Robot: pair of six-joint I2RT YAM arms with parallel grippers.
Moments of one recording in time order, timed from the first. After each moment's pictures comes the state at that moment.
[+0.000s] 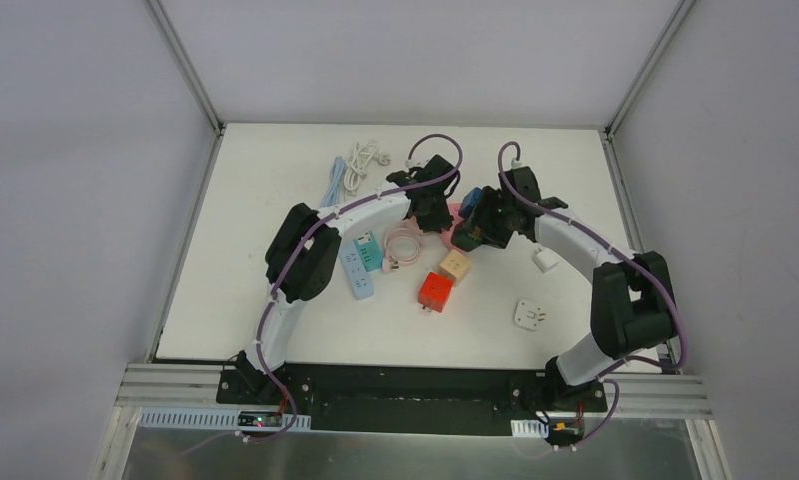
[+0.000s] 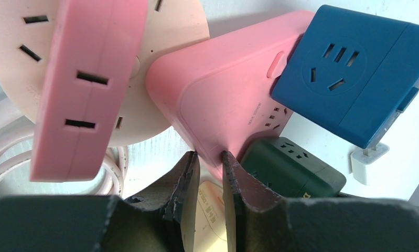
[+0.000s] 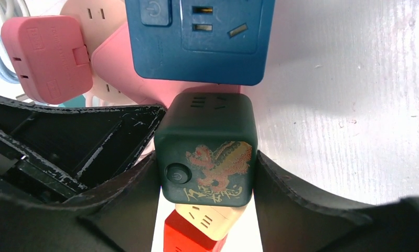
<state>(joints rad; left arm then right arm) -0.77 2.18 1.79 -0.63 -0.13 -0.93 0.34 1.57 1.03 -0.40 -0.17 0.76</state>
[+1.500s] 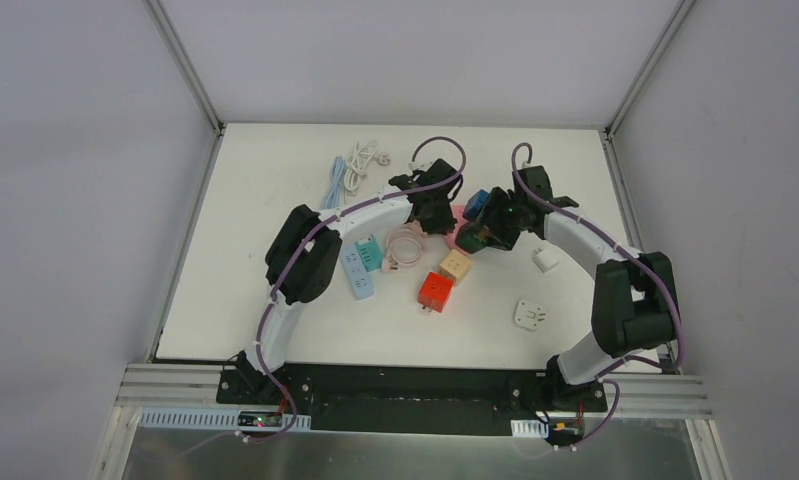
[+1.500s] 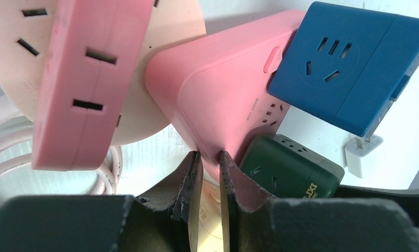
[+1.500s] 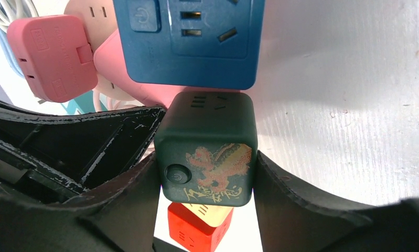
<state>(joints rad) -0.79 2.17 1.77 -0.61 -0.14 -0.93 0.27 1.57 1.03 -0.44 -0.26 0.76</state>
